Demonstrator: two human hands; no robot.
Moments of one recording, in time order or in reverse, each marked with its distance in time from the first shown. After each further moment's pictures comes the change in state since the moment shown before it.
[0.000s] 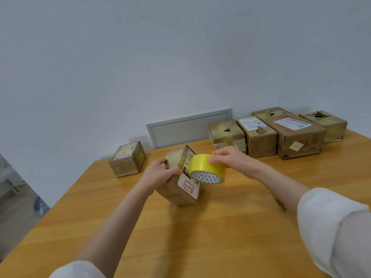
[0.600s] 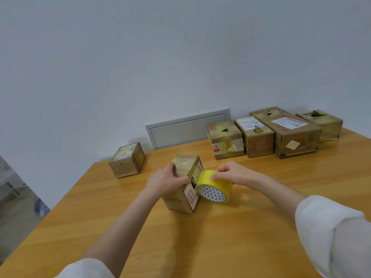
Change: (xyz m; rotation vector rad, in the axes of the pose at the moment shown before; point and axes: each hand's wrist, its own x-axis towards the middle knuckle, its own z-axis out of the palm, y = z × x) left_hand -0.009 0.004 0.024 0.516 -0.001 0.104; right_hand -0.009 0.035 0.012 -0.127 -0.047 0.183
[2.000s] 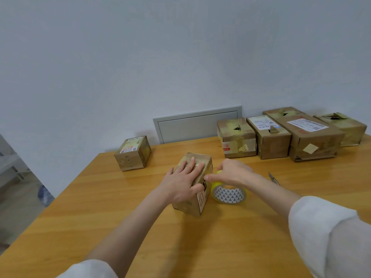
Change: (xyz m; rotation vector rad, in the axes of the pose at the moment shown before) left_hand 0.000 -0.008 0.013 0.316 -0.130 0.383; right_hand 0.031 -0.032 0.028 -0.565 0.210 0.129
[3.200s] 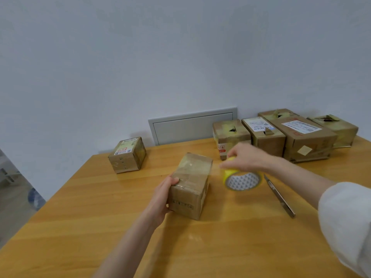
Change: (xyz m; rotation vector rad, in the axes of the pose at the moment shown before) left_hand -0.018 -0.010 0.039 -1.607 0.197 -0.476; right_hand -0.001 0.035 -0.061 0.166 -0.033 -0.206
